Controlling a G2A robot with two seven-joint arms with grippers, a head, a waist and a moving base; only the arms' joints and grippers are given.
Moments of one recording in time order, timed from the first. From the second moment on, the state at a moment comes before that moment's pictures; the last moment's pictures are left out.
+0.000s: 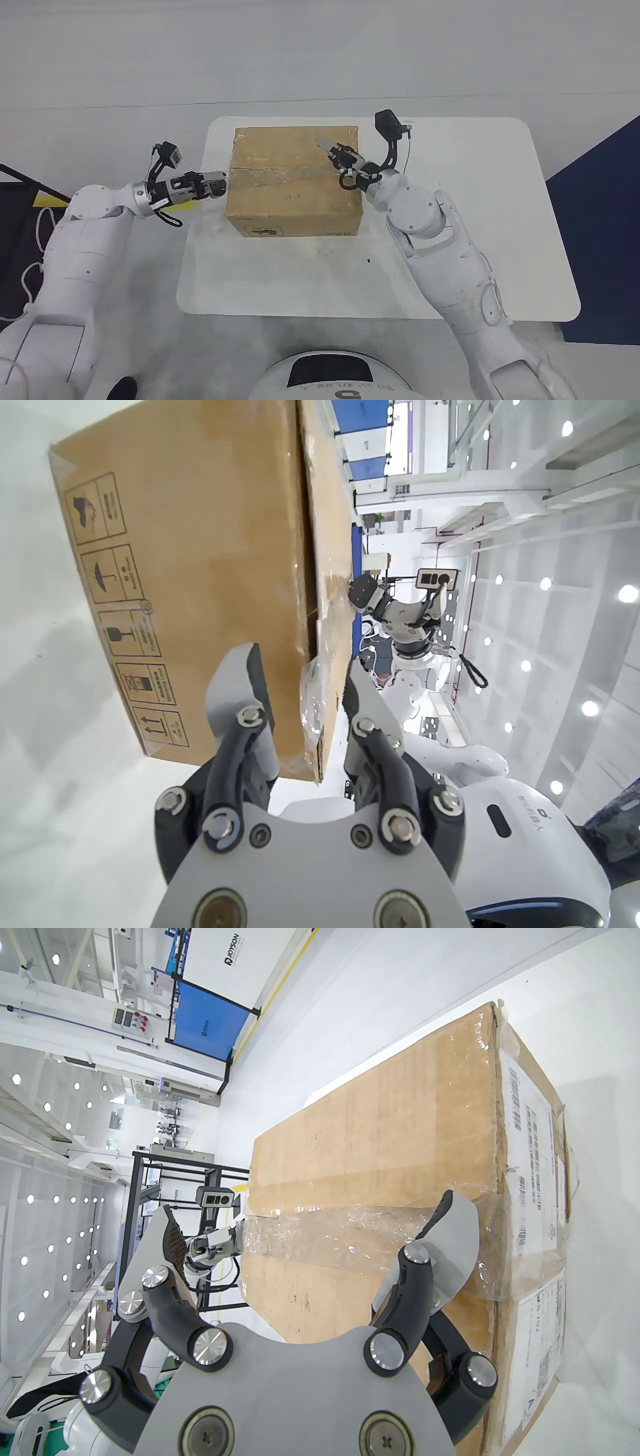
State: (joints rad) left arm 0.87 -1.01 -1.20 -0.69 -0.52 -0.48 -1.34; right arm -1.18 -1.39 1.13 -1.67 -0.35 0.37 0.46
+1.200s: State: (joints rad) left arm 0.81 -0.99 -1.16 -0.71 -0.37 -0.53 -1.26; right arm -1.18 -1.39 1.13 -1.67 -0.35 0.37 0.46
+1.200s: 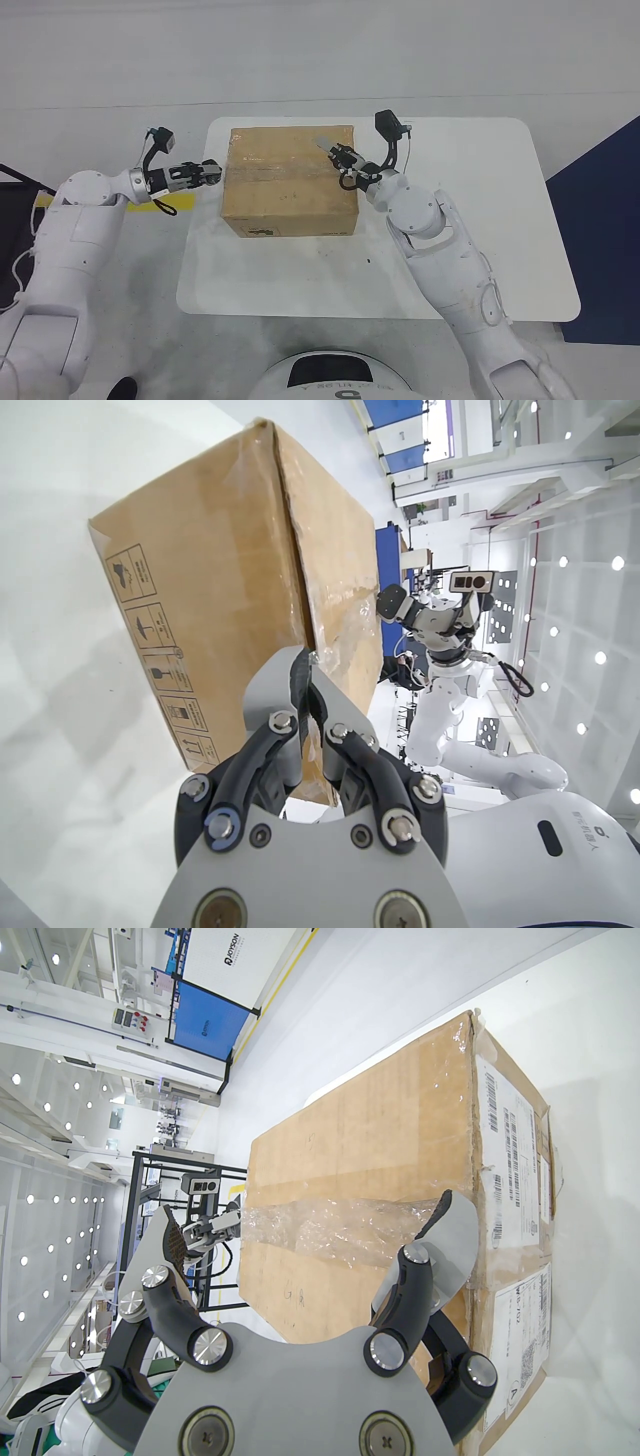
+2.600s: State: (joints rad) left arm 0.78 -1.01 -1.12 -0.69 -0.28 -0.51 -1.18; right arm -1.18 -1.39 1.13 -1.67 -0.35 0.37 0.46
